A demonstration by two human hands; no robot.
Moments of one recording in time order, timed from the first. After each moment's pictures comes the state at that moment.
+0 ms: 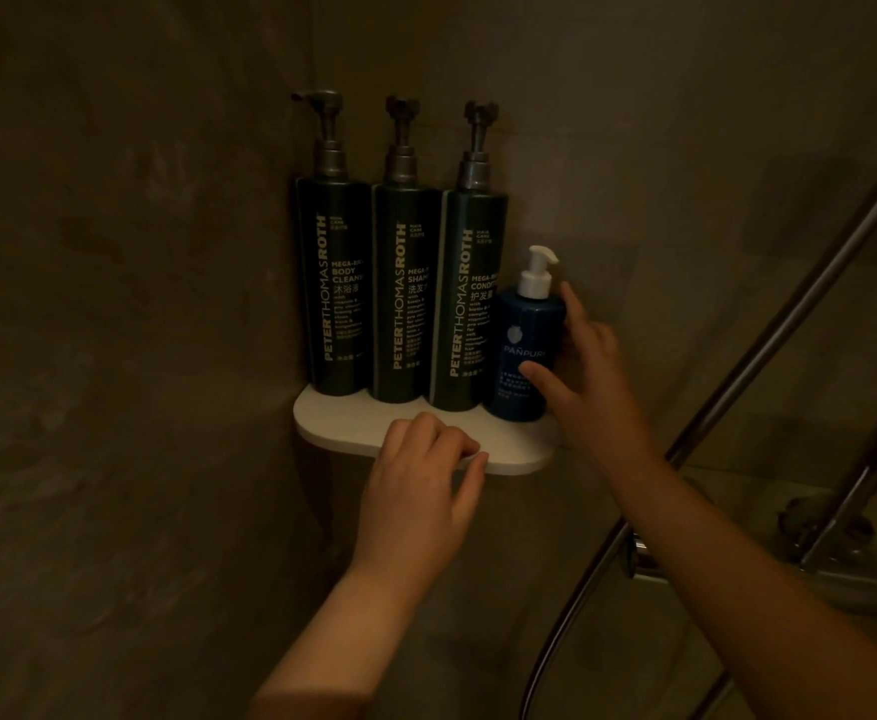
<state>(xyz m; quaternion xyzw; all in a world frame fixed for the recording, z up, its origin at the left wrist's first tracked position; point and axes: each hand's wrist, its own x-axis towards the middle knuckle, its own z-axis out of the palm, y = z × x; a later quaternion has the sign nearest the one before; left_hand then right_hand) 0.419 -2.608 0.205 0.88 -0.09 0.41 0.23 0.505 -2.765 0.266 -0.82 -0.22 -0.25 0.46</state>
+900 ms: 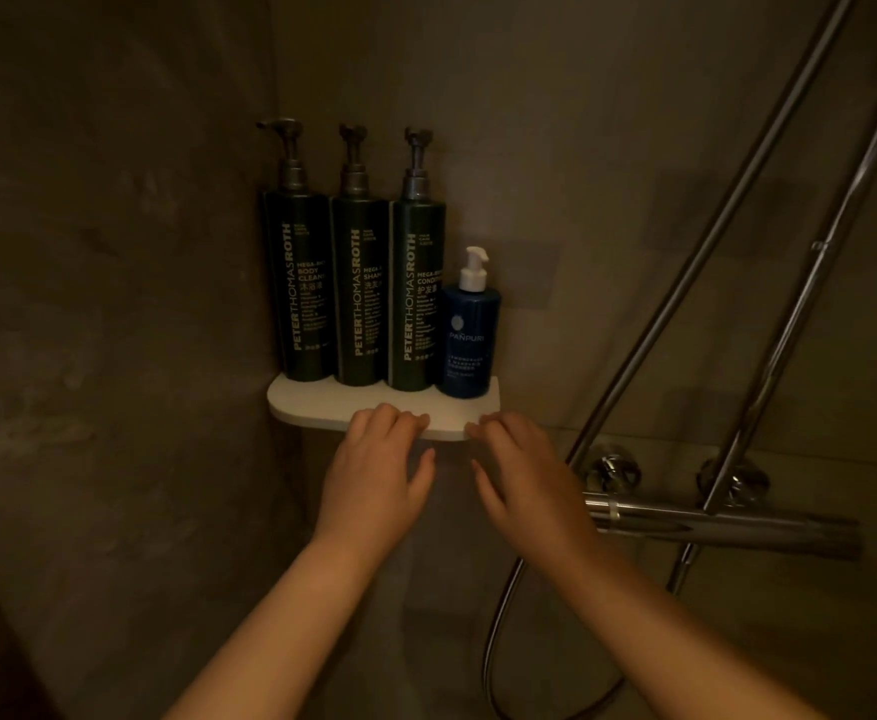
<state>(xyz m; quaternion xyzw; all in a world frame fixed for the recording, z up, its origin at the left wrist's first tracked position) 0.397 -2.615 0.202 0.91 -0.07 0.35 0.20 0.416 -2.784 0.204 -0.89 -0.28 -0.30 0.19</state>
